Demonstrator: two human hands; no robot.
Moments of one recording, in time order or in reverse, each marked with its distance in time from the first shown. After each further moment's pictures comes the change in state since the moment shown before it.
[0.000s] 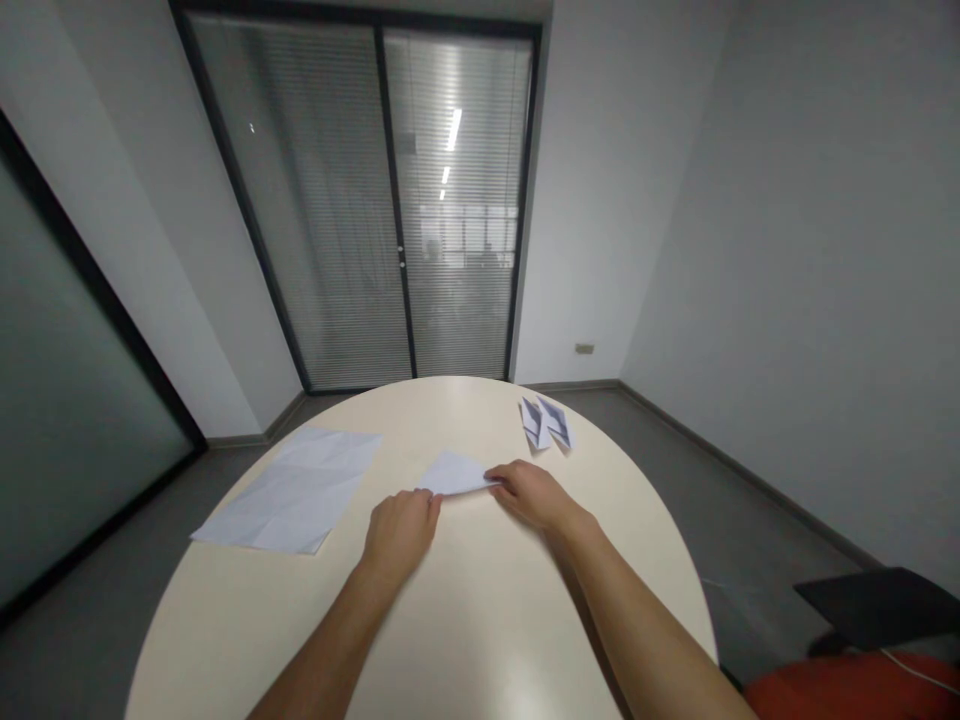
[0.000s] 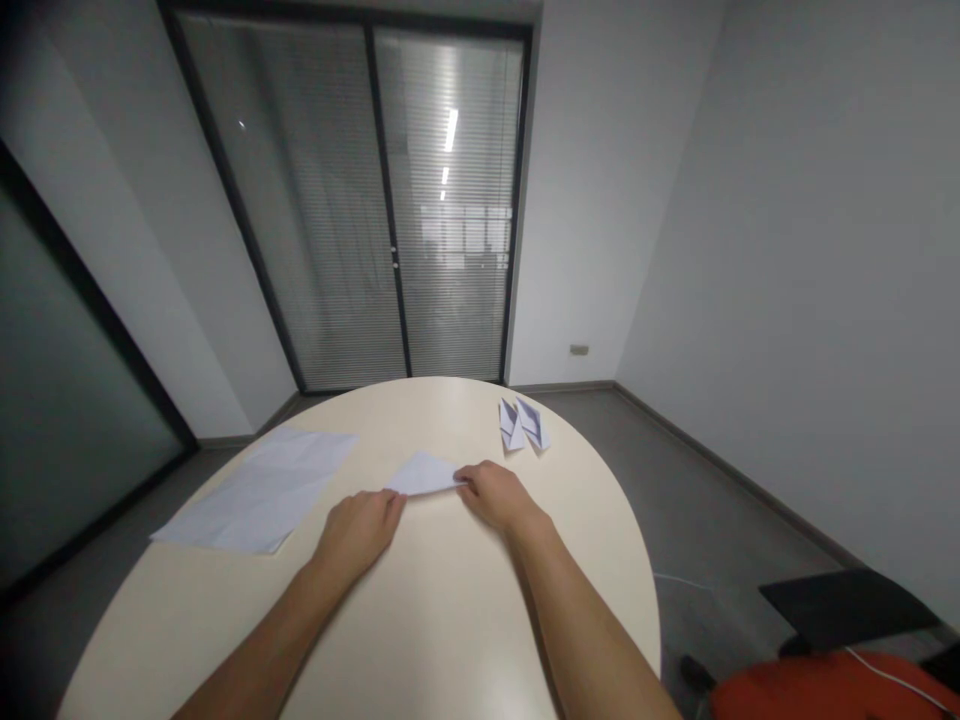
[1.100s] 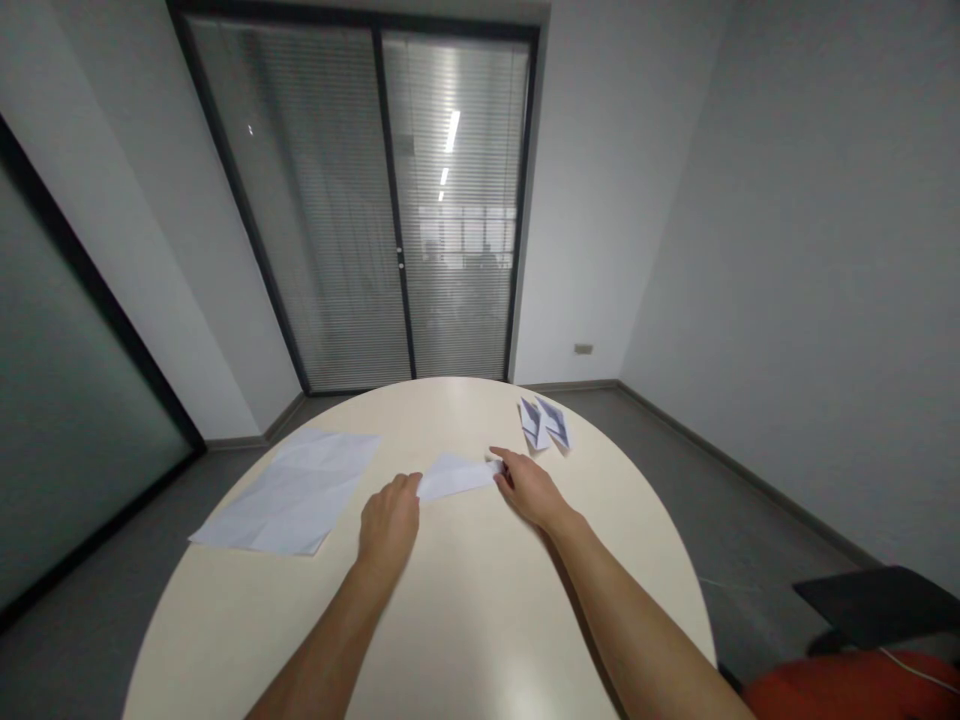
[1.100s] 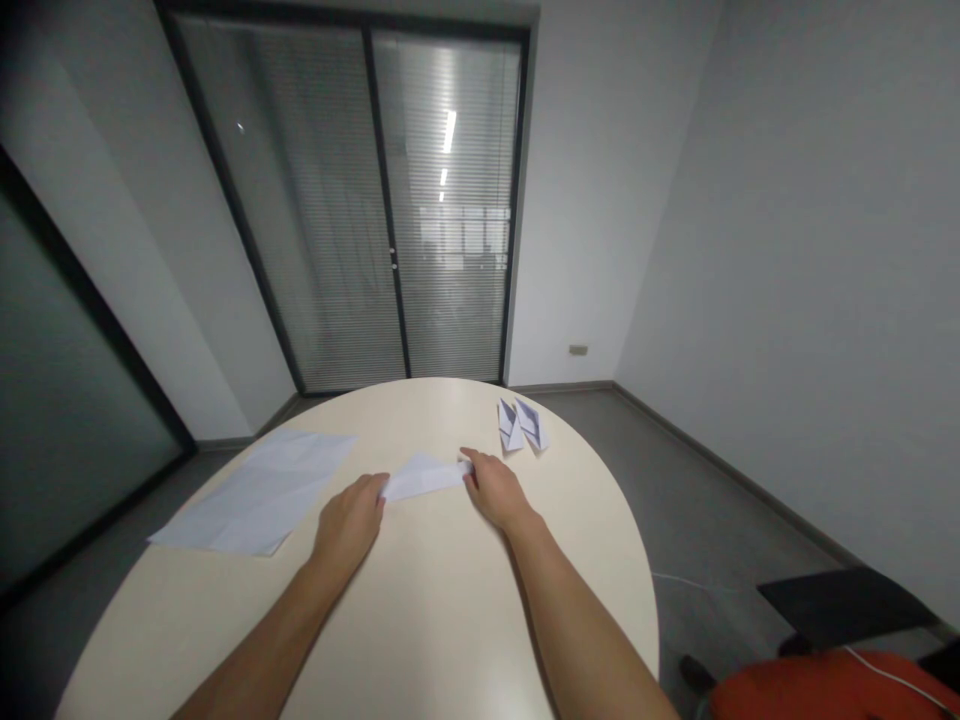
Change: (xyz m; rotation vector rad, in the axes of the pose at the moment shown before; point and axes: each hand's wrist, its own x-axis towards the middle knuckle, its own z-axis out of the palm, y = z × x) left_hand 0.009 -0.016 0.010 0.018 0.100 -0.030; right_hand 0.009 0.015 0.024 0.065 0.206 0.120
